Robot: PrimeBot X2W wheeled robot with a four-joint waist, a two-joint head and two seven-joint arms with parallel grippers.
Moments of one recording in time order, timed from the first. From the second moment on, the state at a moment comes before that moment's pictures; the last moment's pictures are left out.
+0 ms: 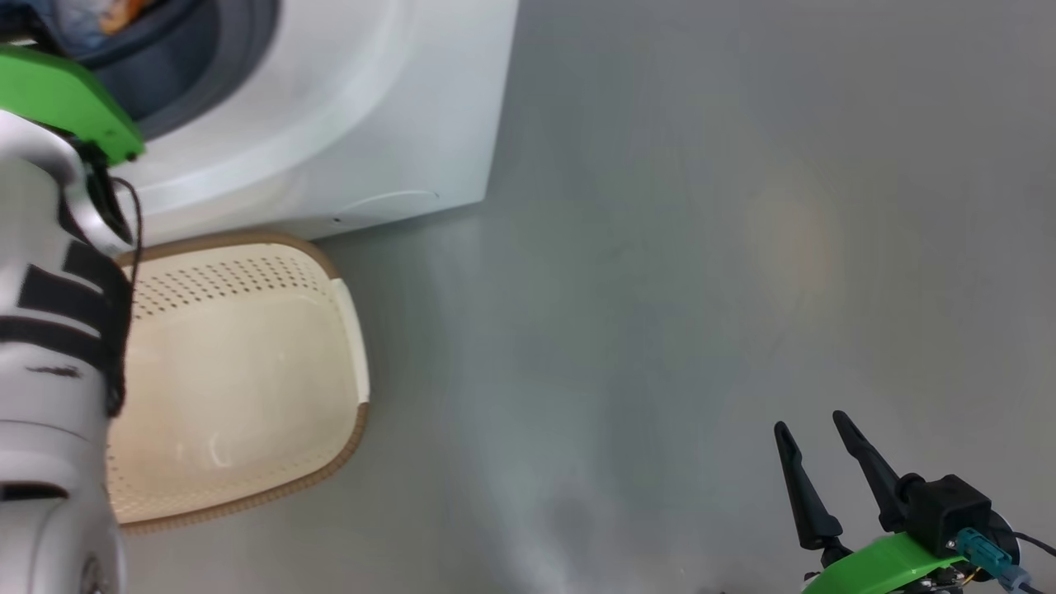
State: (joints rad) left arm -1.29 0.15 -0.07 1.30 -0.34 0.23 -0.25; right arm -0.02 -0.10 0.02 0.19 0.19 0.13 -0.25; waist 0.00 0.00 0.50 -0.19
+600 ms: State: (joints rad) left arm -1.00 0.06 -0.05 1.10 -0.35 0.14 -0.26; right arm -0.05 -0.08 0.01 0.22 0.18 0.13 -0.25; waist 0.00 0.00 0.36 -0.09
